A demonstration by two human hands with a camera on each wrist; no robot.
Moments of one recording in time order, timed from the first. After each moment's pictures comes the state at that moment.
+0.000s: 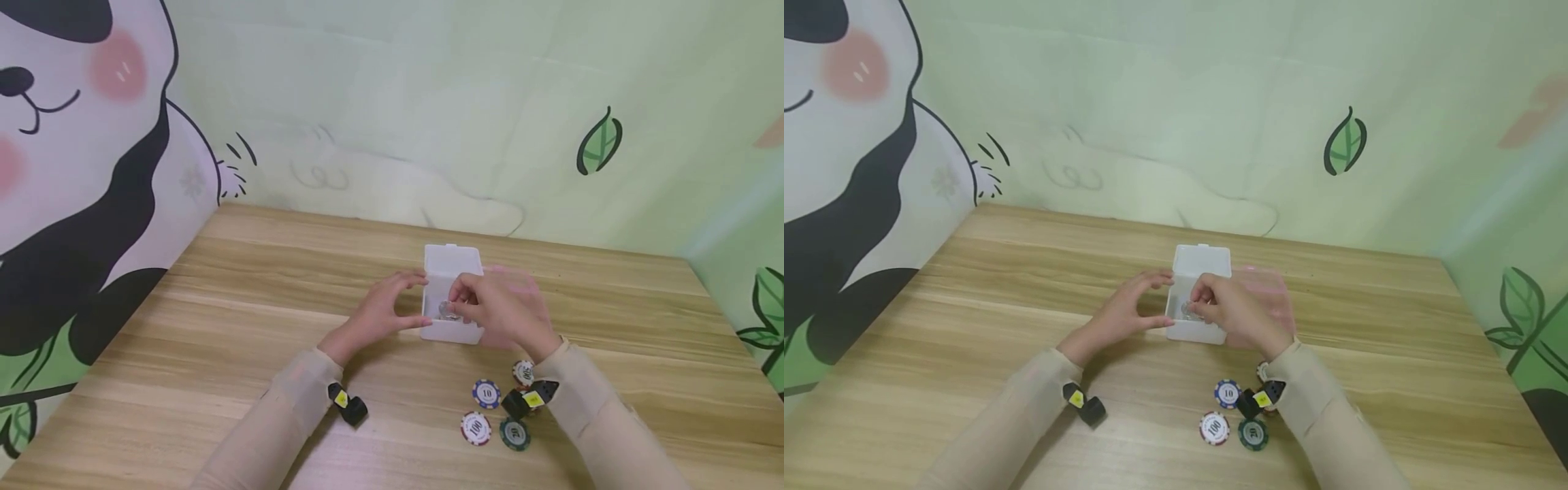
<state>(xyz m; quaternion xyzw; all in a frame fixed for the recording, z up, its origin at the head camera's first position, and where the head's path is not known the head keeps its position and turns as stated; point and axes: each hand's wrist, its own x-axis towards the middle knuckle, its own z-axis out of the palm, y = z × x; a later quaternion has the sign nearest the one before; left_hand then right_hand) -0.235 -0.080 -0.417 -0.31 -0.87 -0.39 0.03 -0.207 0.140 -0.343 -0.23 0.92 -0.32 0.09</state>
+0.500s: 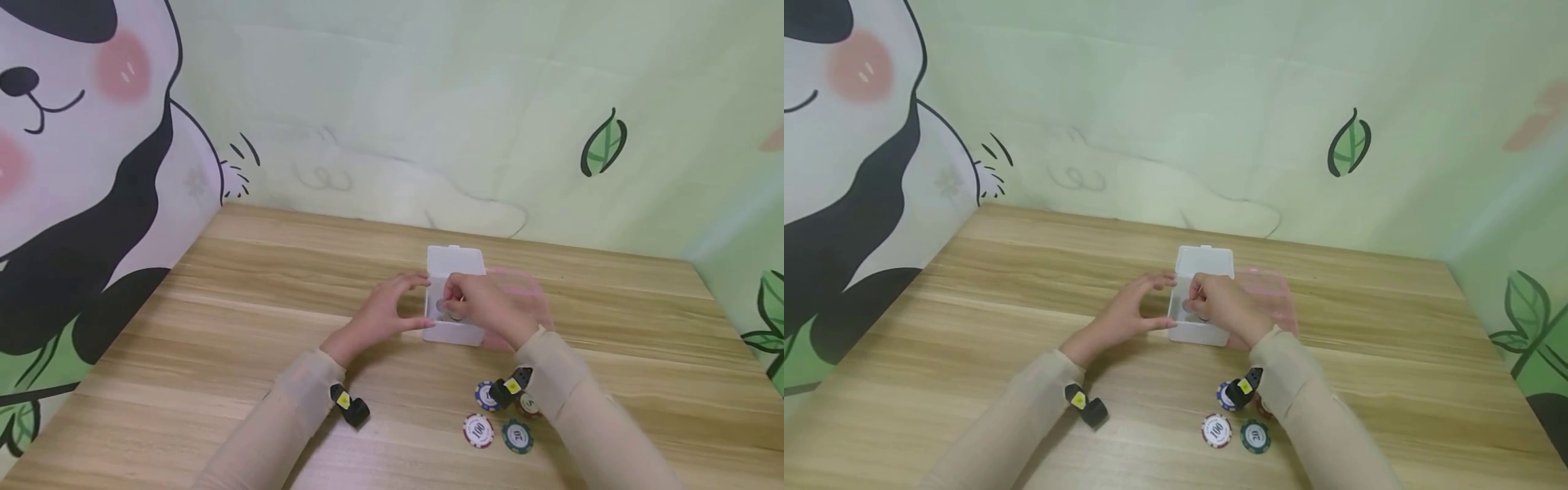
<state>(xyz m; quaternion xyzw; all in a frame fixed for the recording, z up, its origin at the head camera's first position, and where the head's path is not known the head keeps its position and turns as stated) -0.235 -0.080 -0.416 -0.31 -0.87 -0.39 0.04 -0.231 0.125 -0.362 -0.22 0.94 -0.26 0.08</state>
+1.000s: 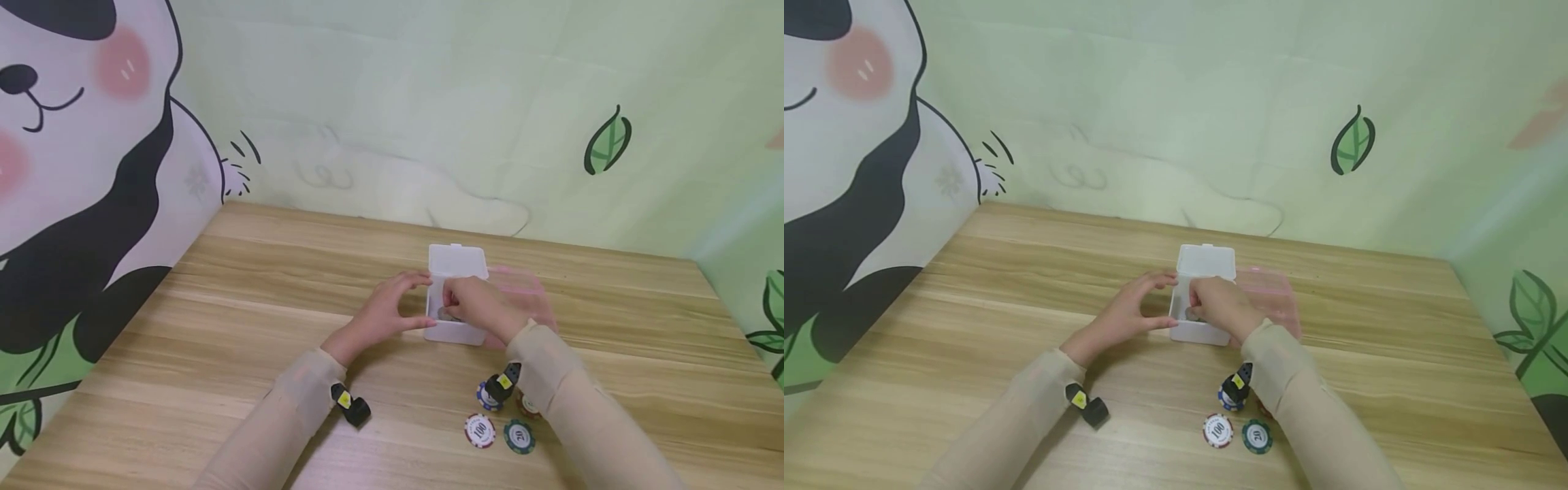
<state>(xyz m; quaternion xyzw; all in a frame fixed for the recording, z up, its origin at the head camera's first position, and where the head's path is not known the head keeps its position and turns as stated) -0.236 -0.080 -0.418 -0.32 -0.87 -0.39 0.04 -0.238 0.115 -0.367 -0.22 0.96 -0.14 0.10</state>
